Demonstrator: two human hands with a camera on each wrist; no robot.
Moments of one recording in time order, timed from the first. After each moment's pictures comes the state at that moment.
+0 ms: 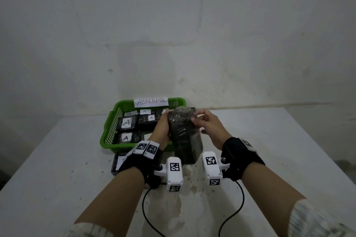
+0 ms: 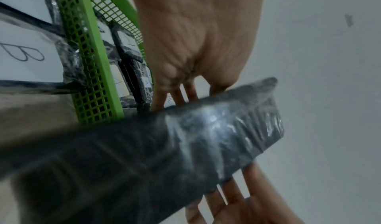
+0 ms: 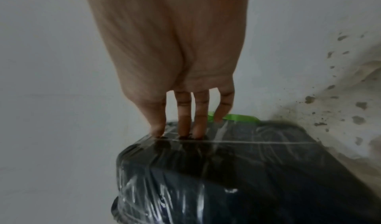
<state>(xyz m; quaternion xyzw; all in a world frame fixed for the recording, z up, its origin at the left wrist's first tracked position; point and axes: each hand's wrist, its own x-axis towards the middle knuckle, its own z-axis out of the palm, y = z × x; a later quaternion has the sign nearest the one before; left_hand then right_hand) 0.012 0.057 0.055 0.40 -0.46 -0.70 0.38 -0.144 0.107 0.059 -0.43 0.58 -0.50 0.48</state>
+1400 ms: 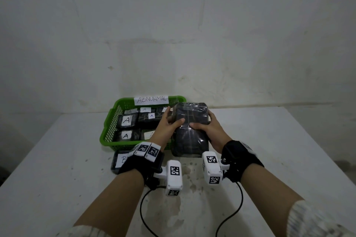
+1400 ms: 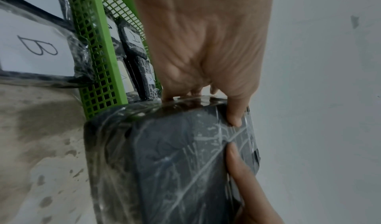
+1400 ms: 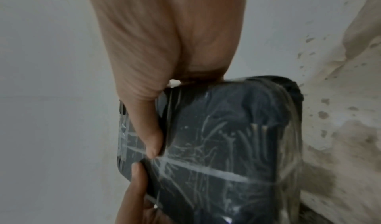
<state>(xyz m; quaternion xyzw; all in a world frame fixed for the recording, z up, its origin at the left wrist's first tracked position) 0.010 0.052 0.037 0.42 -0.51 -0.64 0.38 -0.147 0.099 0.029 -0.33 0.51 -0.59 0.54</state>
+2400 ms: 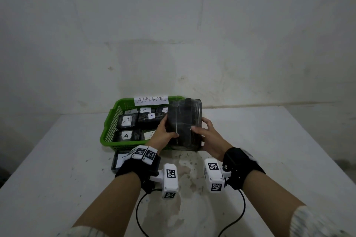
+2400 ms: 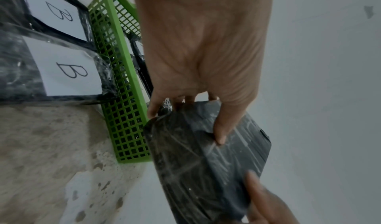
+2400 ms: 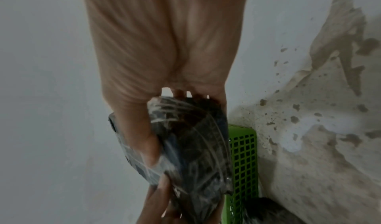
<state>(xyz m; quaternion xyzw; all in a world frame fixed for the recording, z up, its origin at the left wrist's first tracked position) 0.025 0.057 0.027 0.45 -0.56 -0.61 0.33 -0.144 0.119 0.021 -0.33 0.50 -0.52 0.61</state>
